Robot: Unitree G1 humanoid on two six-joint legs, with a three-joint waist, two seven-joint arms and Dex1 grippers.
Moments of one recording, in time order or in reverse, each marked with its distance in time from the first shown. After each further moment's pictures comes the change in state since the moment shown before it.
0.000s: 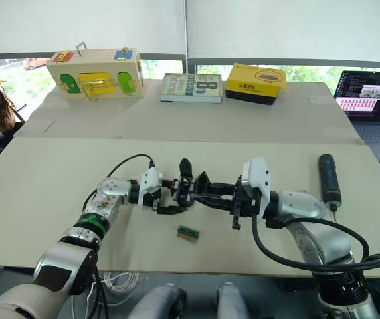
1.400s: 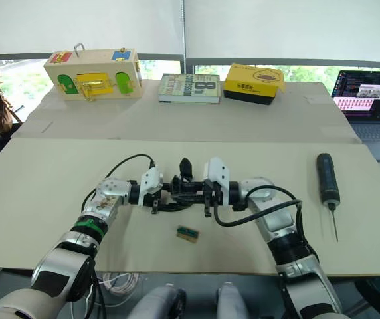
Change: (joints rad) left arm 0.056 0.018 -0.028 -0.149 0.016 0.110 0.033; right arm -0.263 0.219 0.177 0.526 -0.275 -0.265 0.175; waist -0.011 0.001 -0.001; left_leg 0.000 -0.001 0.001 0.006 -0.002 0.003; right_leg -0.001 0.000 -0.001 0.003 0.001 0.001
